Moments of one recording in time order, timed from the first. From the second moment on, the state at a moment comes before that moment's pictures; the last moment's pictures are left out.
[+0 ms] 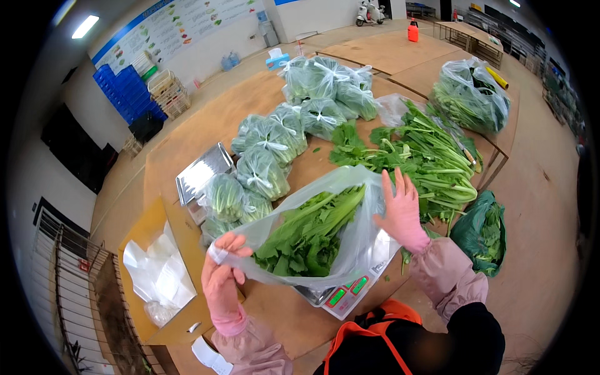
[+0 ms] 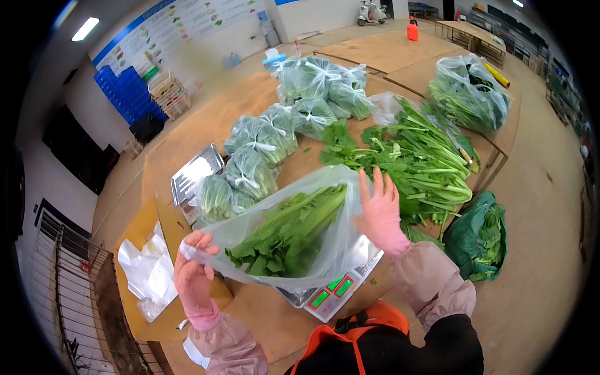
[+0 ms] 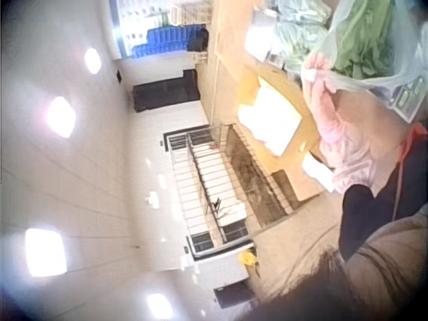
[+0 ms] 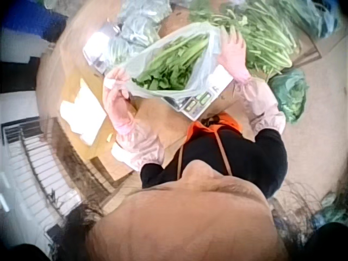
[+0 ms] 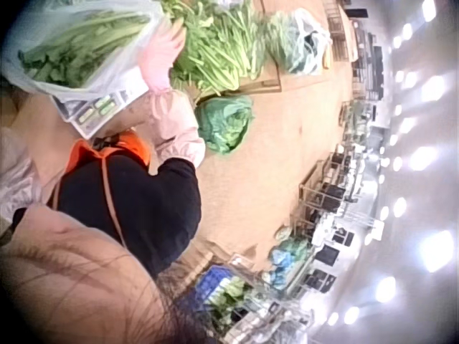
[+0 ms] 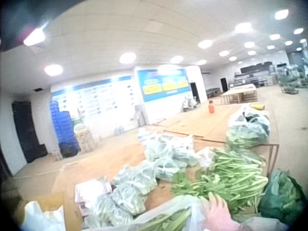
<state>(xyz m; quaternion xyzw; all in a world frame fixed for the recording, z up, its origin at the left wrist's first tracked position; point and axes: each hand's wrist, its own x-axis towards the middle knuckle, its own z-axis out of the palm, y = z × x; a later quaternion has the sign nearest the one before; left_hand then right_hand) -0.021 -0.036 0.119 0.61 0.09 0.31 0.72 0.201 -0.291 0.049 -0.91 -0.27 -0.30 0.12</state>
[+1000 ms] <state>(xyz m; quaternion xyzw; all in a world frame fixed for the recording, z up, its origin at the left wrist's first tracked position) 0.103 -0.094 0.056 0.70 -0.09 0.24 0.67 0.228 -0.181 0.148 -0.57 -0.71 0.27 0.29</state>
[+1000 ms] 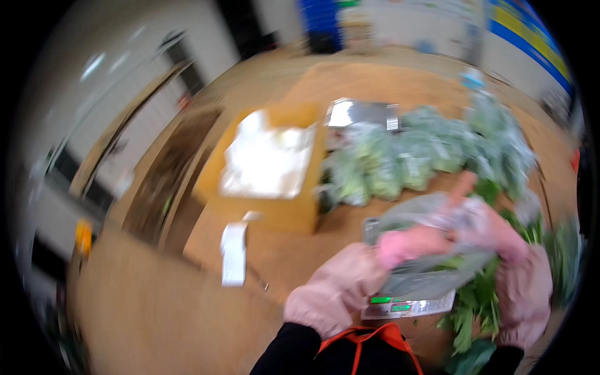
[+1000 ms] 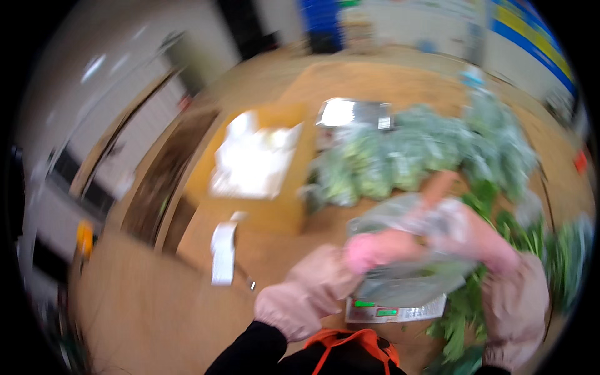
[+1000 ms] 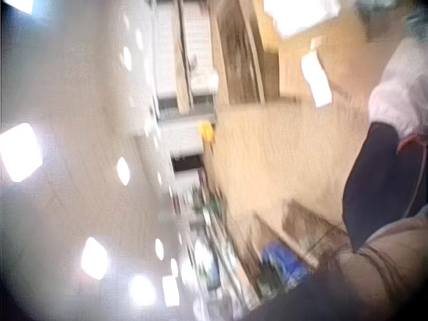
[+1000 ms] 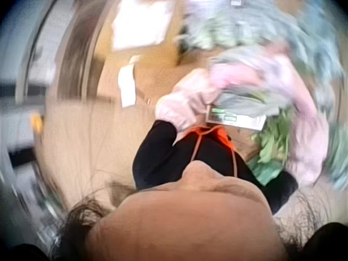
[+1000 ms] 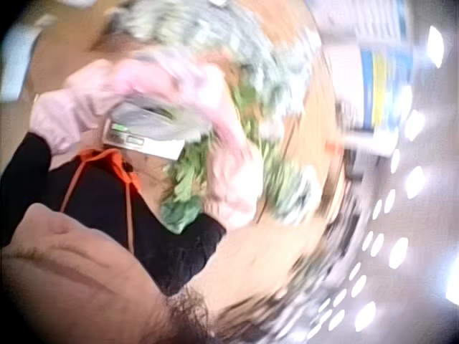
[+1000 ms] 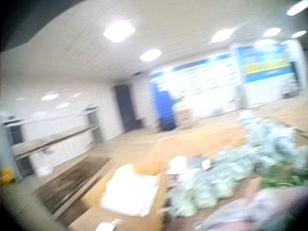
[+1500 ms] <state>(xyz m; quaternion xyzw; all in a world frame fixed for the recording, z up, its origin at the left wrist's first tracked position) 0.086 -0.134 0.023 0.88 0.15 0.30 0.35 0.254 -0.131 0.084 -0.72 -0.66 -0.02 0.22</state>
